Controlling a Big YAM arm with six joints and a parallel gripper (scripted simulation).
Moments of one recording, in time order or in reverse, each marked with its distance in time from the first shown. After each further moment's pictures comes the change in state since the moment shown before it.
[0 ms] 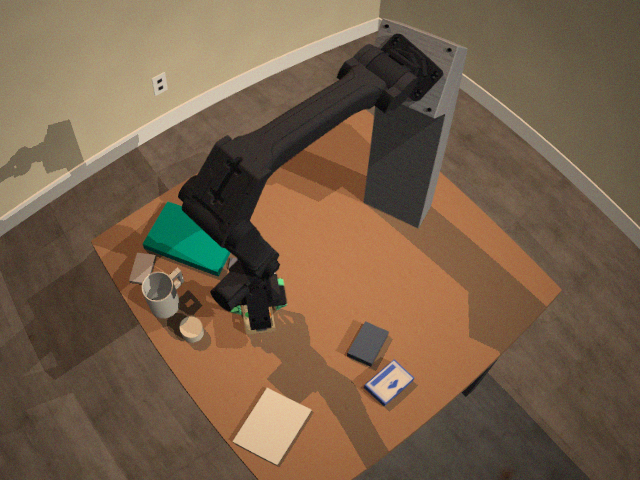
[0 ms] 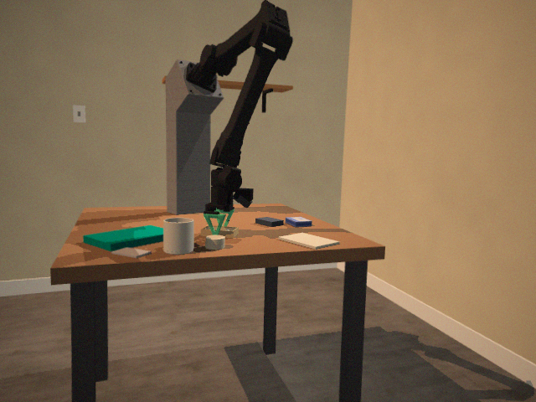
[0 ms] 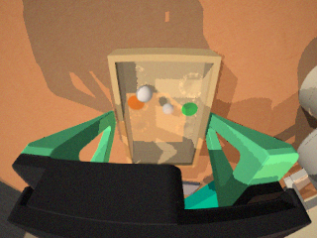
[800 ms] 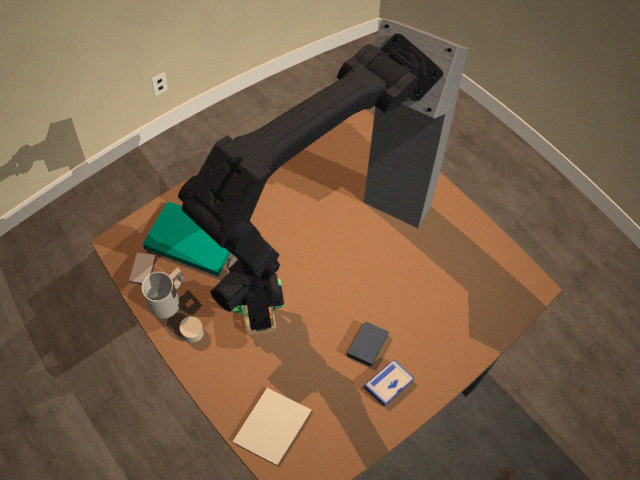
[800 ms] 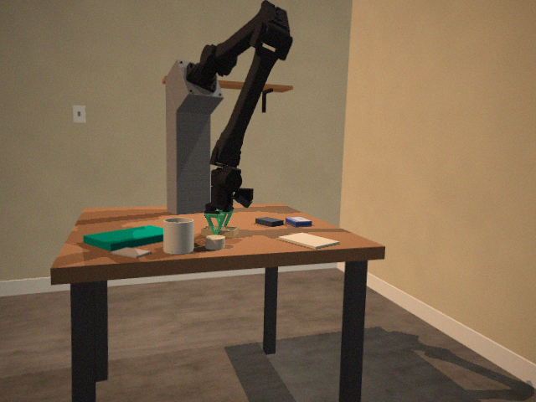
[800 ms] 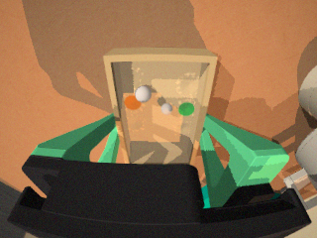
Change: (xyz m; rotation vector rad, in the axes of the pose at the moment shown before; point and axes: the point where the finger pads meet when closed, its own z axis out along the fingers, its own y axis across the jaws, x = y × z) arm 0.000 0.000 0.000 0.001 0.000 0.000
